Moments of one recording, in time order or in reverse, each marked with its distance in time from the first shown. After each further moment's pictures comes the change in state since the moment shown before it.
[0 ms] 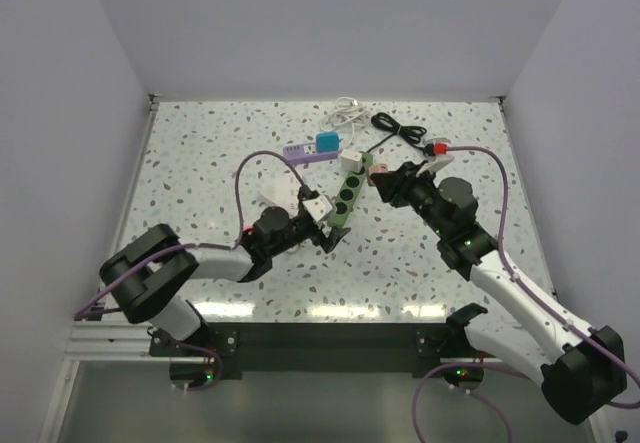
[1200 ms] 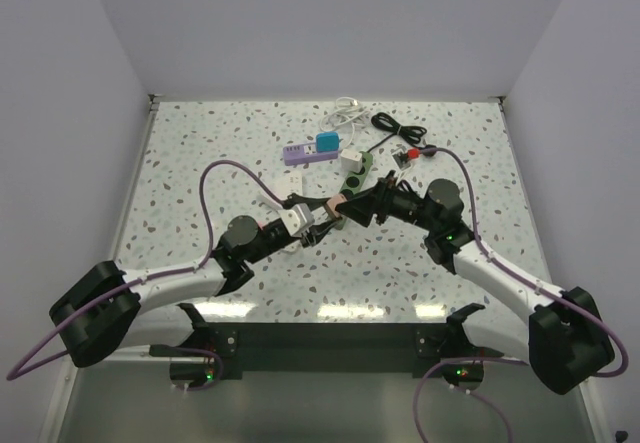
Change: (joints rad) left arm -0.022 -0.283 -0.064 0.007 0.073 0.042; right arm -0.023 0.176 -0.099 0.330 -0.564 0.276
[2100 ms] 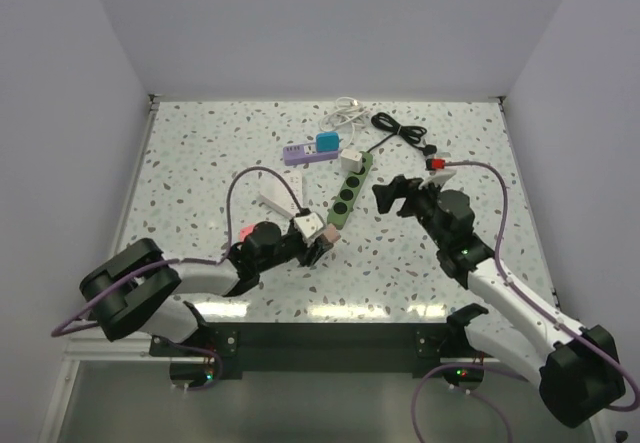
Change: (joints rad) left arm 0.000 0.236 -0.062 -0.132 -0.073 -0.091; right arm -0.016 -0.202 -0.050 -0.283 0.720 -0.406
